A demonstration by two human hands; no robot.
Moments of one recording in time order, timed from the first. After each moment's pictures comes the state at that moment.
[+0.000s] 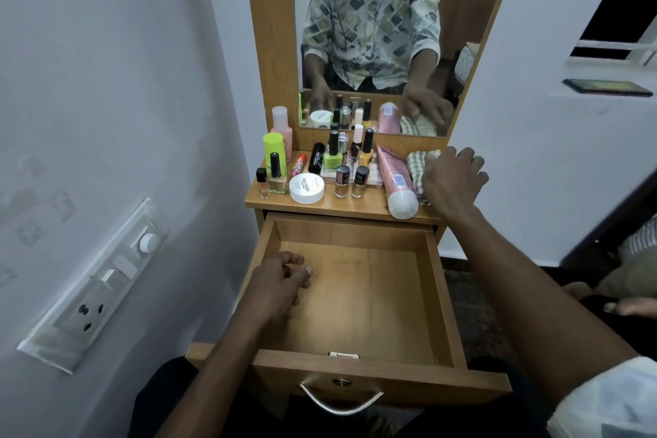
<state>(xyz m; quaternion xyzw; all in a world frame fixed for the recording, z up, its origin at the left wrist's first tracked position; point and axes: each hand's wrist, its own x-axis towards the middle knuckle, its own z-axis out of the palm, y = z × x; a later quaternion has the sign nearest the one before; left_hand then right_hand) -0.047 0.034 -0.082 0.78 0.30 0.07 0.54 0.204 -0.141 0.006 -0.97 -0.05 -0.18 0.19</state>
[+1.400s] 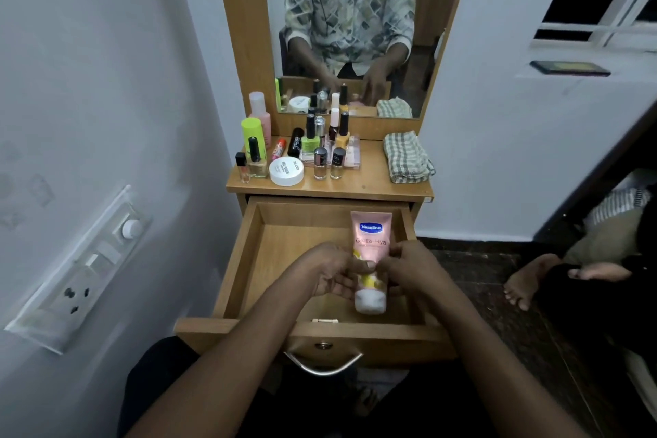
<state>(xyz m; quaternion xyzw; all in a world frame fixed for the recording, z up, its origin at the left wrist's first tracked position) 0.012 -0.048 -0.063 0.63 0.26 -0.22 0.70 0.058 -0.198 -0.042 -0.88 -0.04 0.25 0.40</state>
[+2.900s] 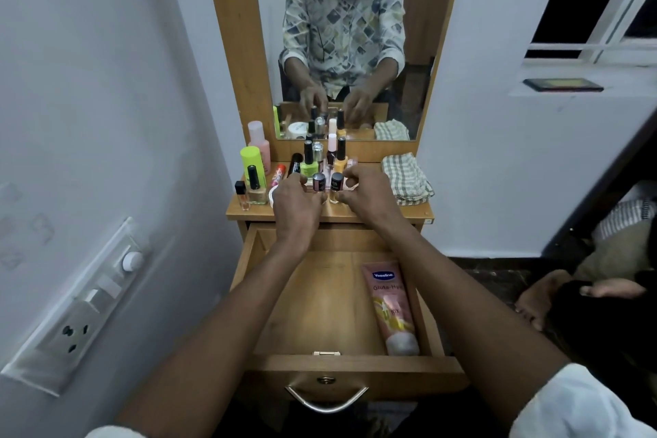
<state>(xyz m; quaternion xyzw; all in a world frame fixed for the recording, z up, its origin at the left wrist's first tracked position) 0.070 0.008 -0.005 0.83 0.30 0.31 0.36 0.147 -0.102 0.007 -0.88 -0.28 -0.04 0.39</state>
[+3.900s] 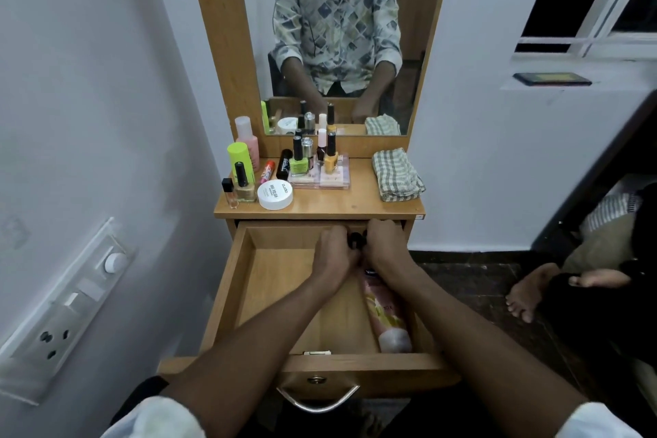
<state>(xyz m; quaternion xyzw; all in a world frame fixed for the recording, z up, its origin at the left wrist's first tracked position) 0.080 -0.050 -0.091 0.91 0.20 0.10 0.34 0.120 -0.150 -0.058 -0.95 -0.21 0.04 0.21</state>
